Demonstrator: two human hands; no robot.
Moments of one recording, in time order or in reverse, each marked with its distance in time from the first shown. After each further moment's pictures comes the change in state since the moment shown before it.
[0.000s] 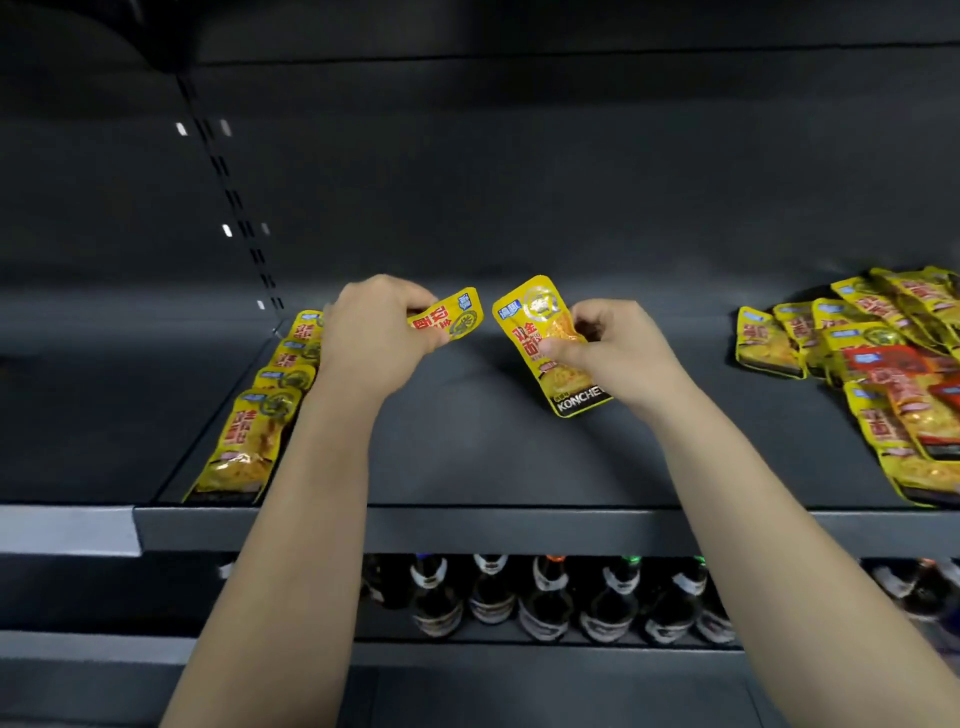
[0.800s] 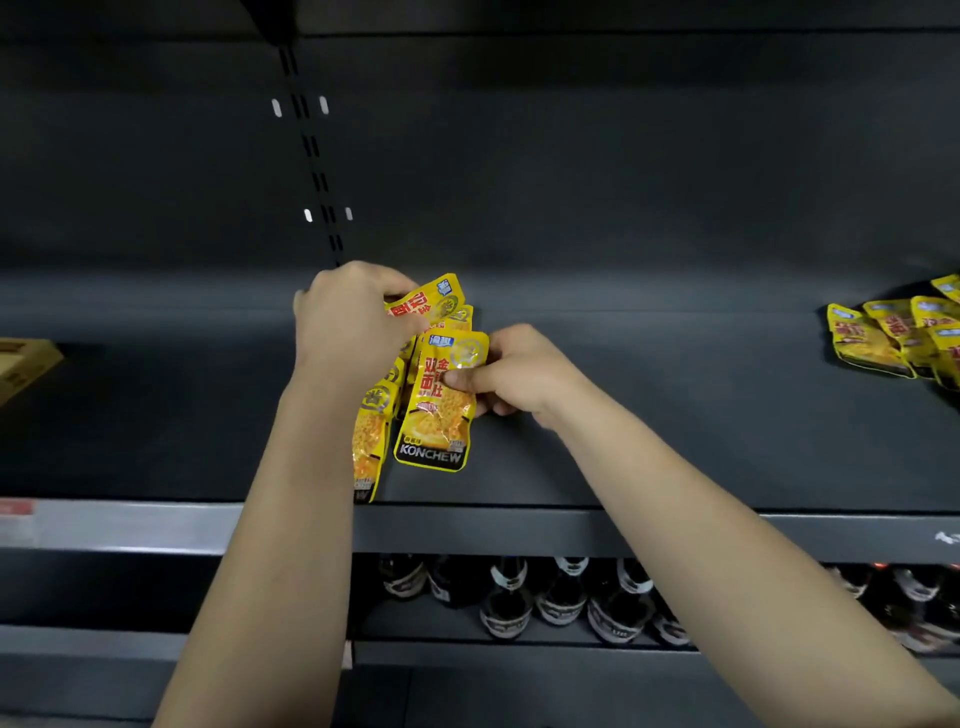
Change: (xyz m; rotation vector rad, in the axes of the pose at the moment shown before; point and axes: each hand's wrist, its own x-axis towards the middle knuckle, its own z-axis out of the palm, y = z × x) left_hand 0.006 -0.098 -0.050 -0.049 0.071 -0.061; right_hand 0.016 -0.071 0.158 0.157 -0.349 0.225
